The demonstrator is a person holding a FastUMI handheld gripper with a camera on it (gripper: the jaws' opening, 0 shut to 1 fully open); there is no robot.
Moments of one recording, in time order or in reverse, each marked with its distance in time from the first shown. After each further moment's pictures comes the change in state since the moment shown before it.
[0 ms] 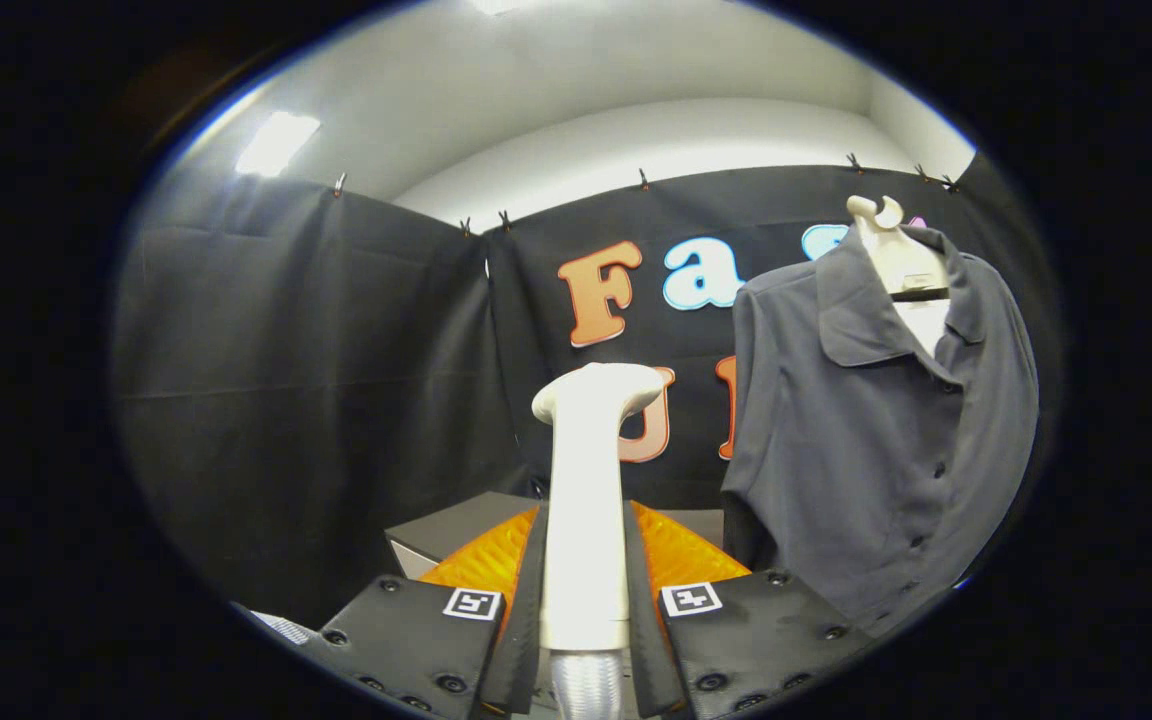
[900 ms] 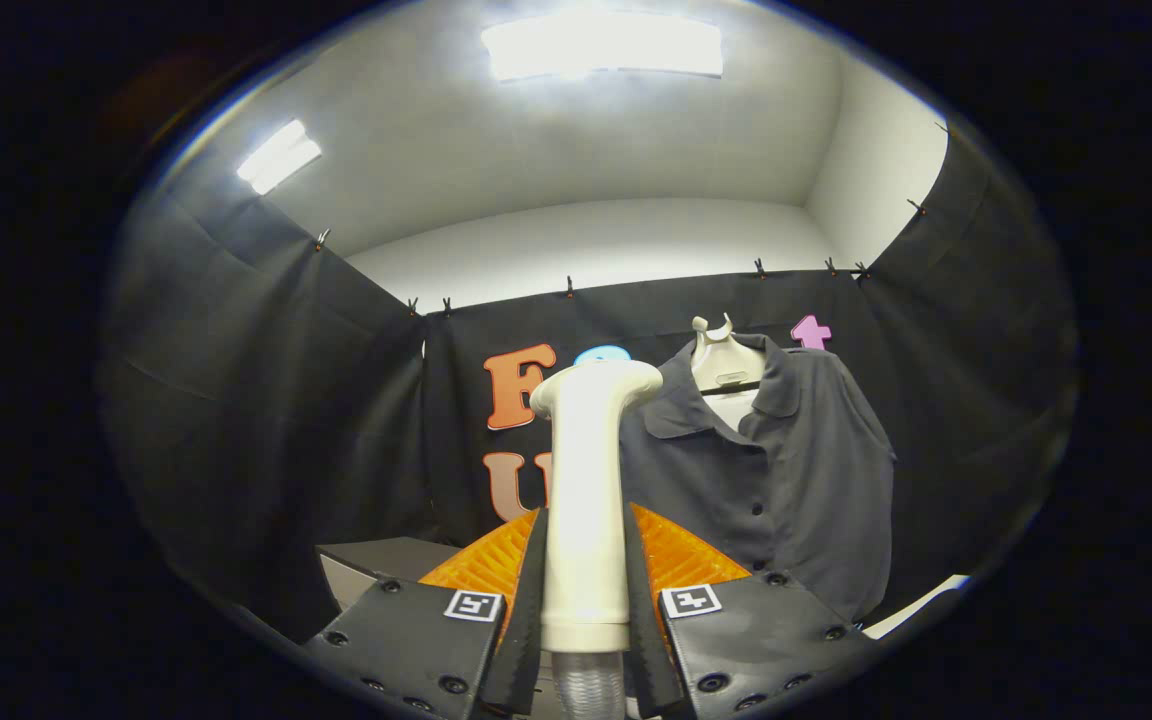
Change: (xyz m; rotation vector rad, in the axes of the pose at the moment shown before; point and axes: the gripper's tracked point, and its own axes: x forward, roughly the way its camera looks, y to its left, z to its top) arm -0.156 -0.076 0.014 -0.123 -0.258 -0.250
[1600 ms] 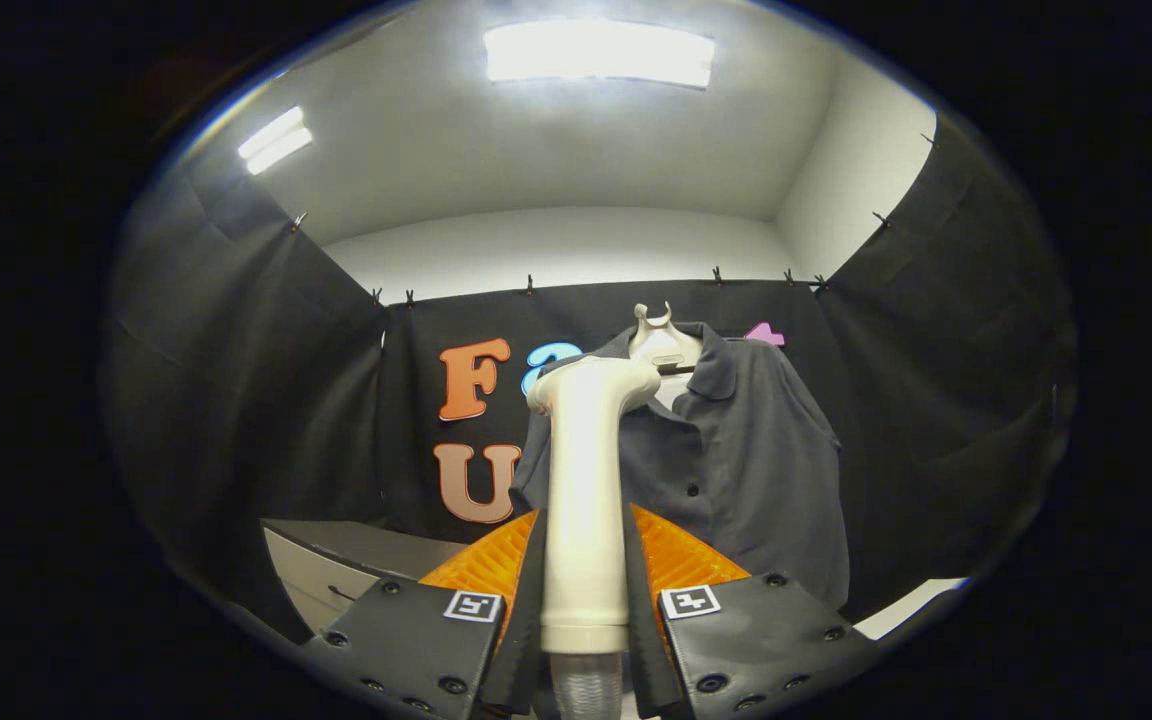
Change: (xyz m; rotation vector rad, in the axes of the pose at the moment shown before) arm 0.000 -0.059 -0.061 -0.028 0.005 -0.101
